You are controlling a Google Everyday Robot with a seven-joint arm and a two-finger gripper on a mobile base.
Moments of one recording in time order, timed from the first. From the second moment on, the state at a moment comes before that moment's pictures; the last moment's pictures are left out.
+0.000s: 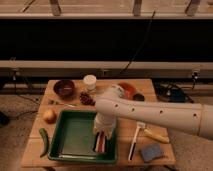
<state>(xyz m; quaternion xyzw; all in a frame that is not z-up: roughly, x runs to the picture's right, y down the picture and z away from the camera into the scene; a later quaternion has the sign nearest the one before) -0.021 0.224 0.715 -0.26 -0.28 -0.52 0.76</state>
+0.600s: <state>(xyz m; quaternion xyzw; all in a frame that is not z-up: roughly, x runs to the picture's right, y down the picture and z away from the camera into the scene) -0.021 0.210 0.757 -0.27 -0.27 -0.49 0.78</state>
